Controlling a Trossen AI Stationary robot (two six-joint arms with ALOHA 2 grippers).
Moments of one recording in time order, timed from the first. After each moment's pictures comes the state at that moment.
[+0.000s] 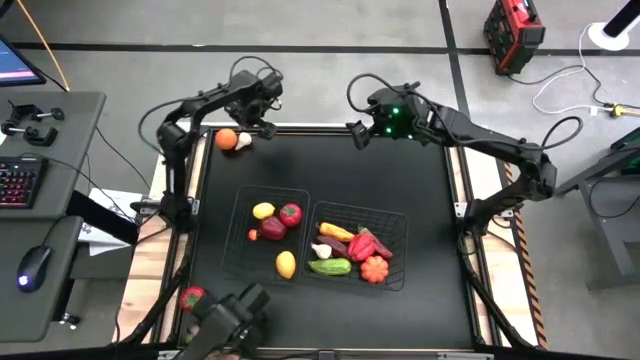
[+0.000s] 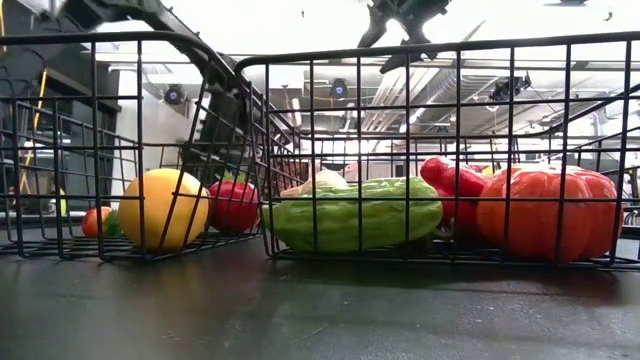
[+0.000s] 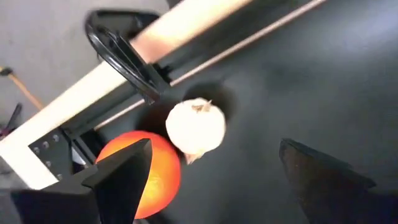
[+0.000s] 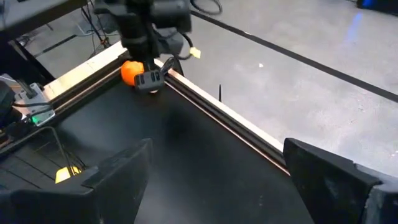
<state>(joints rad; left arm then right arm) 0.92 2.05 1.69 -1.27 -0.27 -0.12 -0.40 1.45 1.49 -0.61 0.22 0.30</state>
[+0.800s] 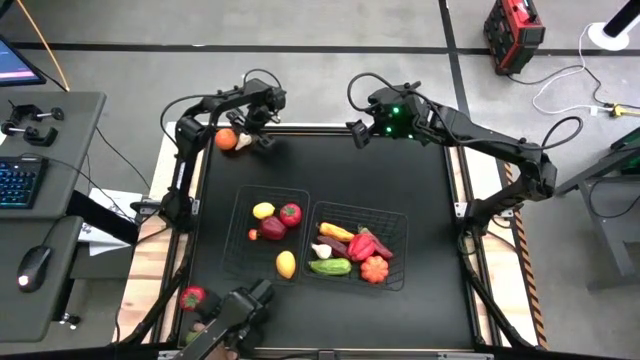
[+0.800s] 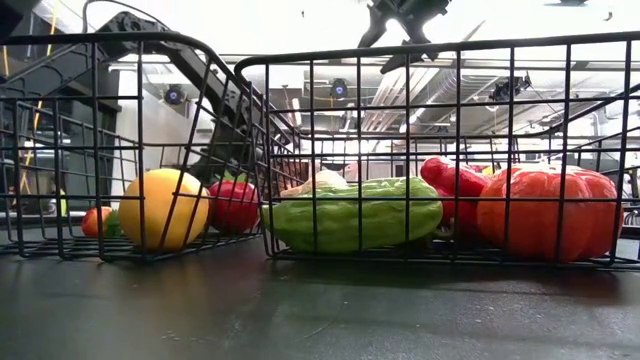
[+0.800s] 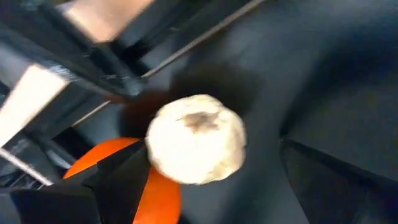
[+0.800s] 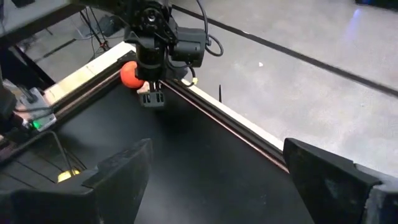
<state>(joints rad) 0.94 2.26 1.74 -1.39 -0.31 -0.08 -0.40 1.45 1.49 -0.61 0.22 0.33</state>
